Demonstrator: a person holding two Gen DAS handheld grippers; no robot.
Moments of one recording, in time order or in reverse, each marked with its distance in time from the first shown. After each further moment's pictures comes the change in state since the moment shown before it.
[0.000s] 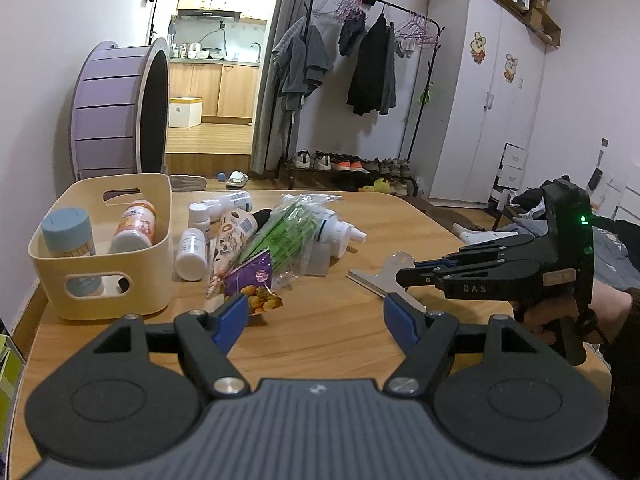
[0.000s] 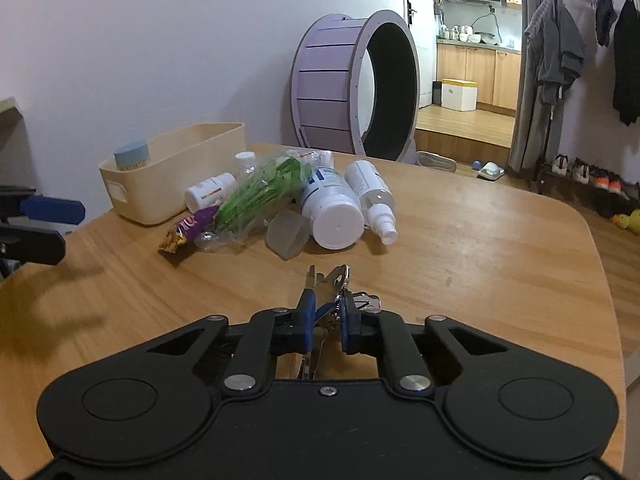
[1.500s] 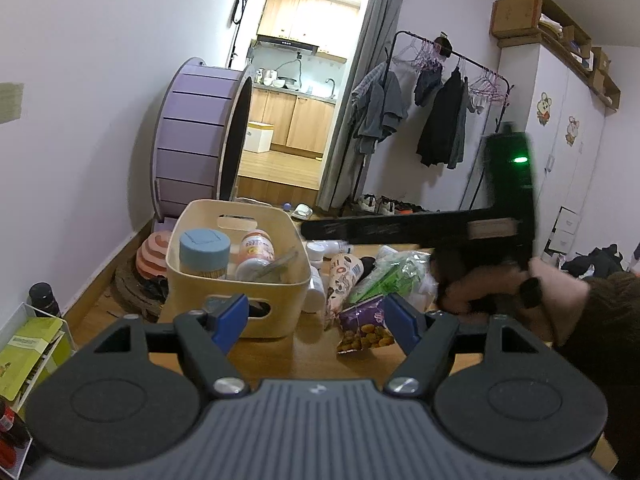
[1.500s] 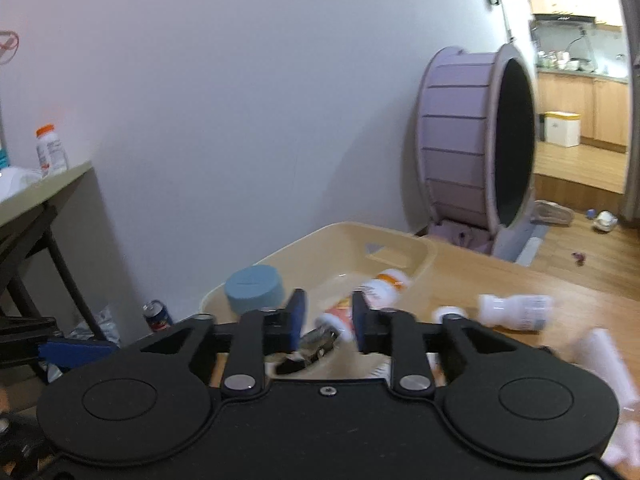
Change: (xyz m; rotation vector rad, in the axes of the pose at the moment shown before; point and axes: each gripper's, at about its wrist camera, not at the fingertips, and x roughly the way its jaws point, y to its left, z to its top) left arm -0.055 0.067 0.006 -0.145 -0.113 0.155; right arm 0.096 0.110 0.129 -0.046 -0.092 0.277
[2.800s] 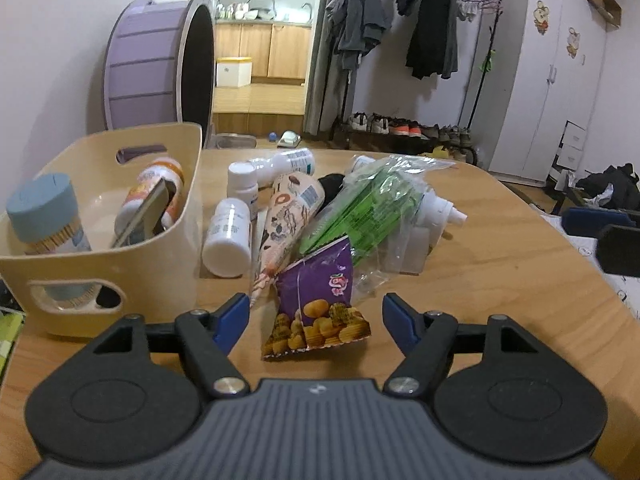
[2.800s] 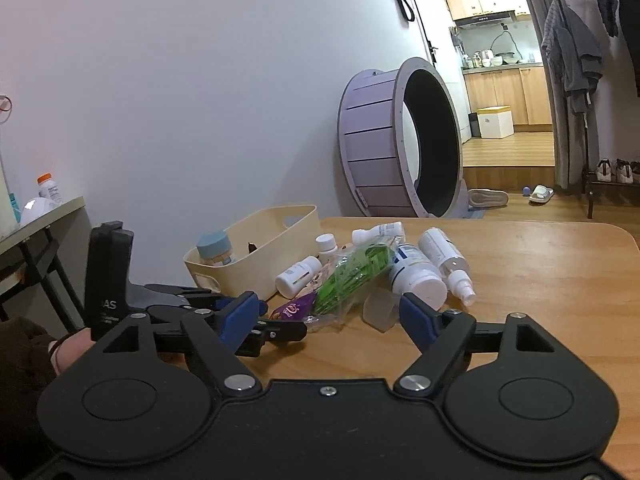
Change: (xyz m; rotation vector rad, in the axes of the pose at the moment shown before) left arm 0.141 -0.051 -0.020 0.110 0.239 0.017; right arm -0.156 -0.044 -0.092 0.156 -0.102 -0.102
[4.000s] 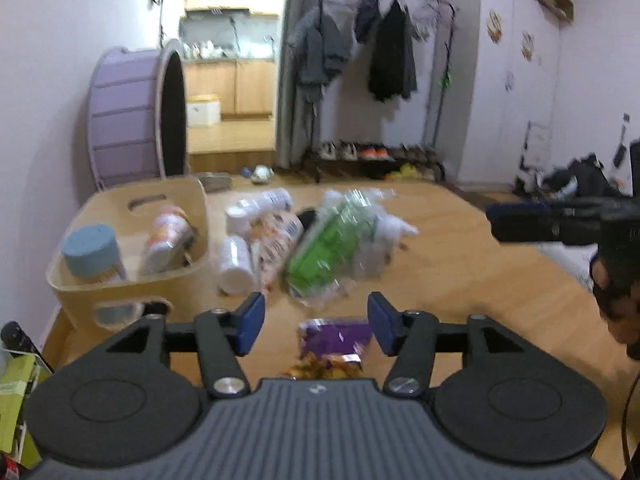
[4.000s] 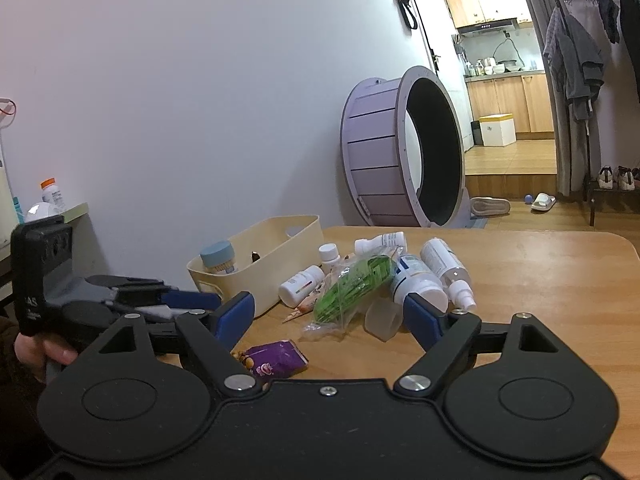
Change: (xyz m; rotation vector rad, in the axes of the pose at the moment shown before) left arm -0.062 -0.005 -0.004 0.116 -0.076 -0.077; right arm -0.003 0.001 0.003 -0.007 -0.018 0.011
